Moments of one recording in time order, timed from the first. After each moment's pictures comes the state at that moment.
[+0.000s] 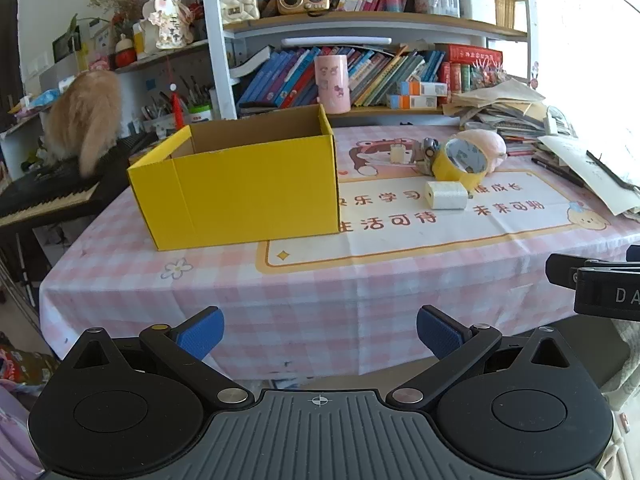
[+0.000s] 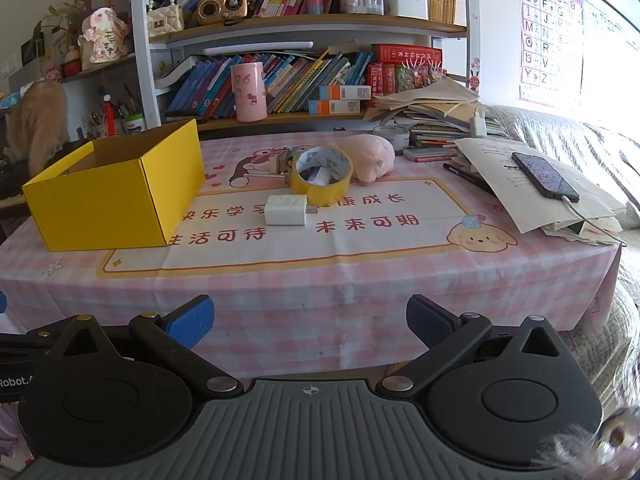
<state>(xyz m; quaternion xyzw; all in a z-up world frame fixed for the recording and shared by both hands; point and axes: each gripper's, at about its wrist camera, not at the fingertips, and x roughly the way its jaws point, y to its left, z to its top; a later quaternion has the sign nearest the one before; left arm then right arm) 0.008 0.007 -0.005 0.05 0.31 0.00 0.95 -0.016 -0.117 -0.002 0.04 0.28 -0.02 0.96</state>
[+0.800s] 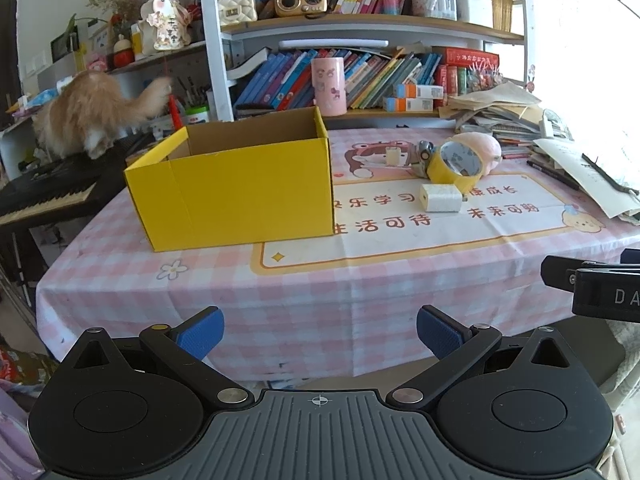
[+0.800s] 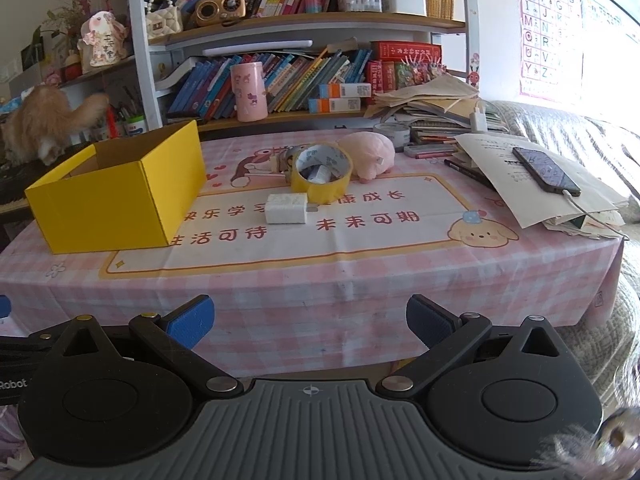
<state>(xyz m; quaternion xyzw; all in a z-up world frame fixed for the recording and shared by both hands) 0.006 0.004 -0.004 0.04 0.30 -0.01 0.95 -0.020 -0.121 -0.001 0.05 0.28 -0.01 0.96</state>
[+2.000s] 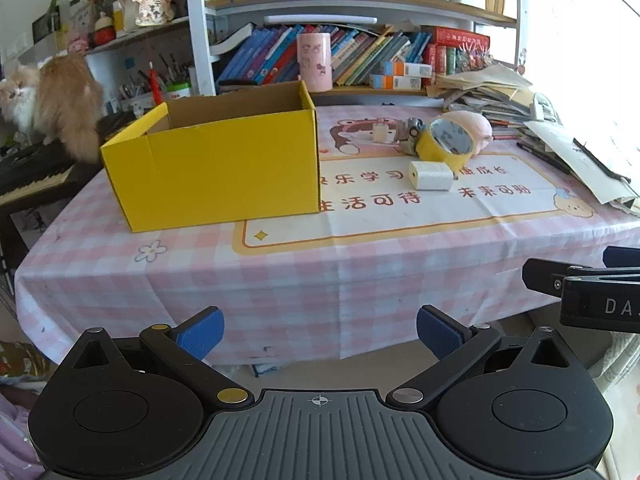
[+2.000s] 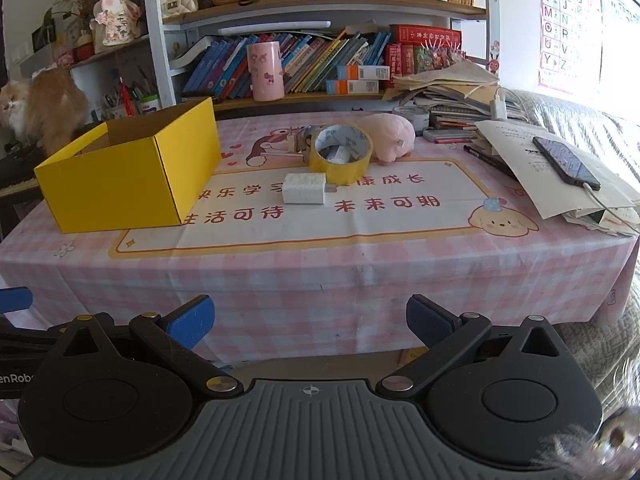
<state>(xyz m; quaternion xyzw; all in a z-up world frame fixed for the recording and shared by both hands) 0.020 0.008 -0.015 0.03 0.34 -0.03 0.94 -0.009 -0.114 -0.008 0.04 0.31 0.01 0.95</state>
